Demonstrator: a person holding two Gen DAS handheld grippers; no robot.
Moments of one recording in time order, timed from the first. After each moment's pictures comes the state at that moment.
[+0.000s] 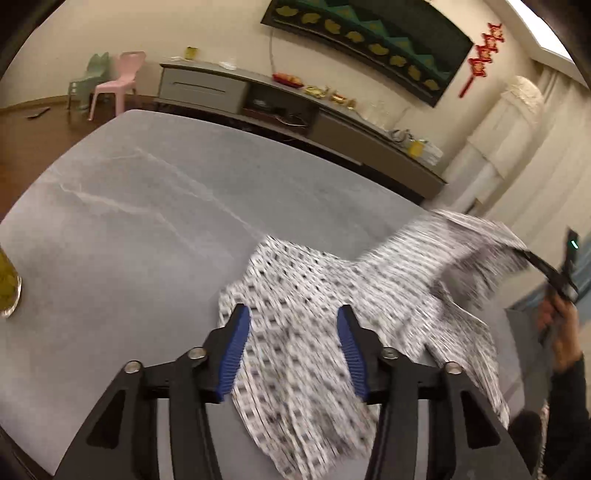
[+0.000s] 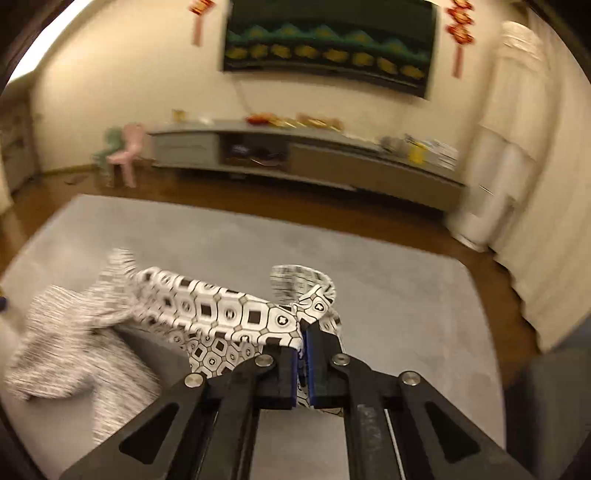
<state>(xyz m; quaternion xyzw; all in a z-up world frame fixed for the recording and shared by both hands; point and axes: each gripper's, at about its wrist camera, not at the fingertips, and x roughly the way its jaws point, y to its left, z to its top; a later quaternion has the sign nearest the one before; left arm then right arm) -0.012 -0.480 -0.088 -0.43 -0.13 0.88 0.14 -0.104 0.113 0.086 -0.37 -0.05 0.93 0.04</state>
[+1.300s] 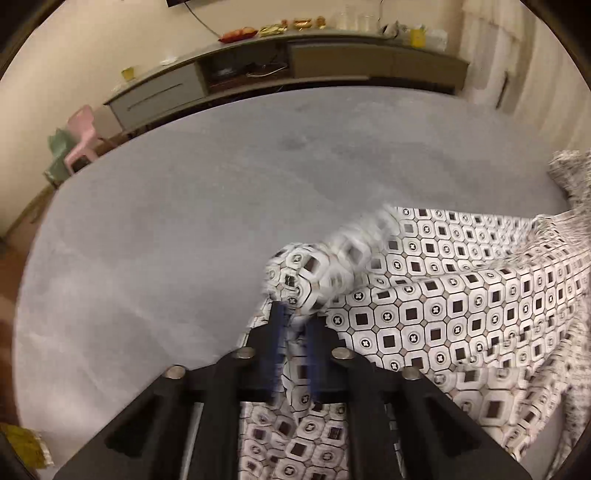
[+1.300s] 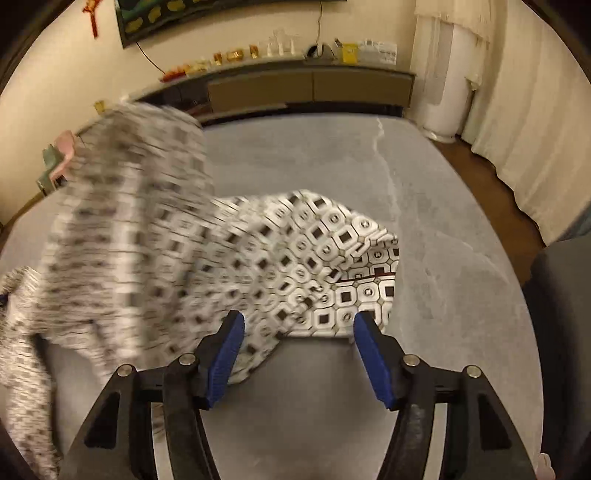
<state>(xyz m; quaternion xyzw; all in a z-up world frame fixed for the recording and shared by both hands) -0.163 -0.296 -0.169 -0.50 0.13 0.85 0.08 -0.154 0.281 -0.053 -0.48 0.08 0.87 0.11</state>
